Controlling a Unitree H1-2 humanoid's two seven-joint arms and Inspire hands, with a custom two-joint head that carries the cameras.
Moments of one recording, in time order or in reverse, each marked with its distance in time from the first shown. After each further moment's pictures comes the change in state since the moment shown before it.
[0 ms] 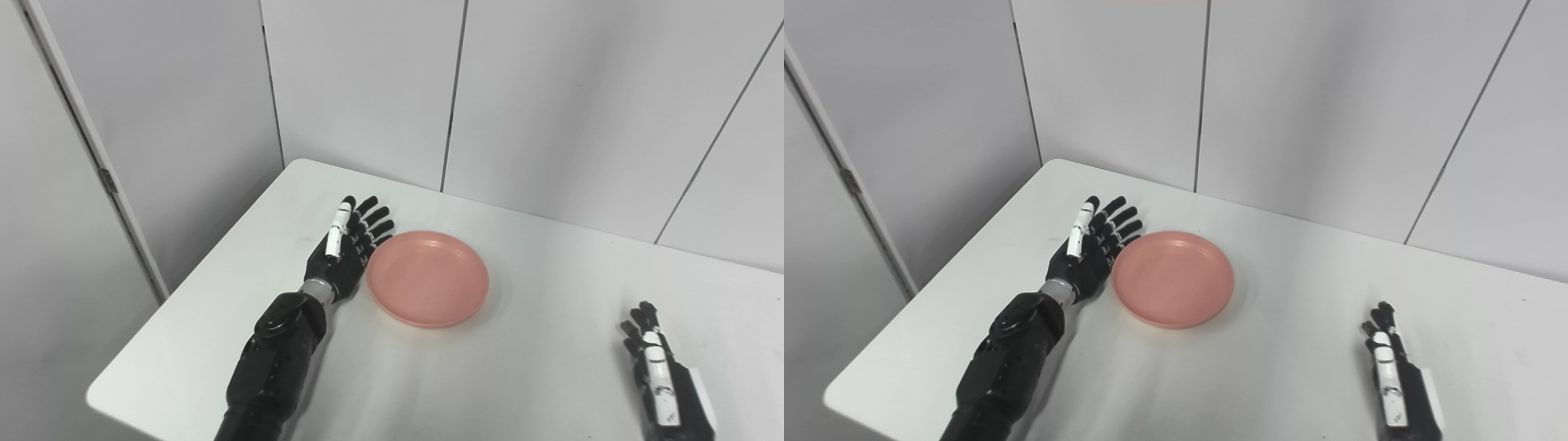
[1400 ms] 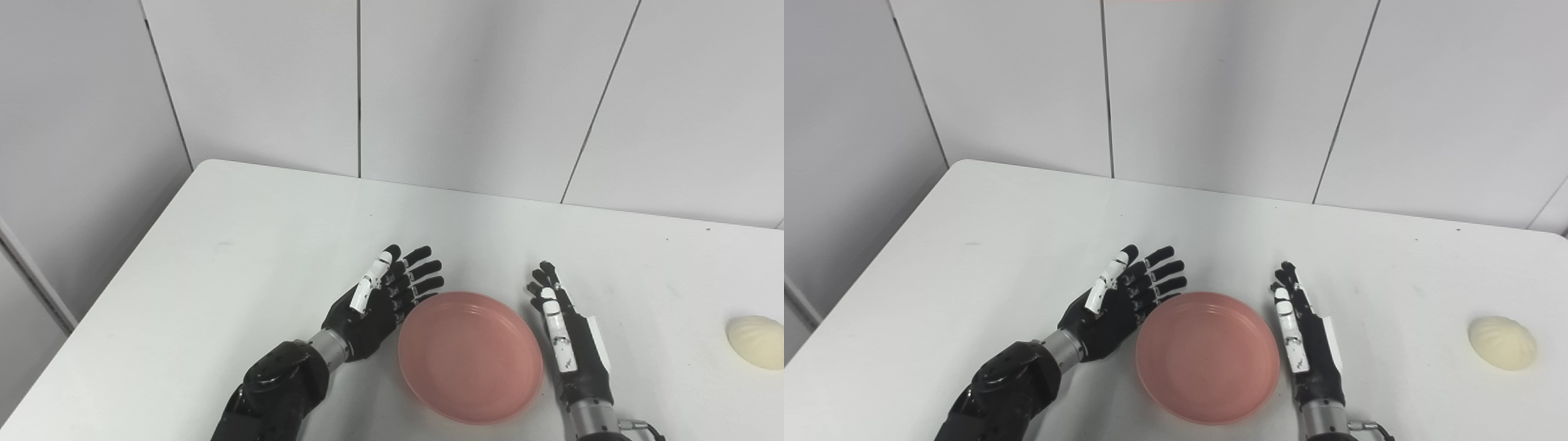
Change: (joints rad) left arm 0.136 -0.094 -0.269 -0.237 -0.001 0.182 -0.161; right arm 0.017 0.073 0.046 -0.021 -0.121 0.012 -0.127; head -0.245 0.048
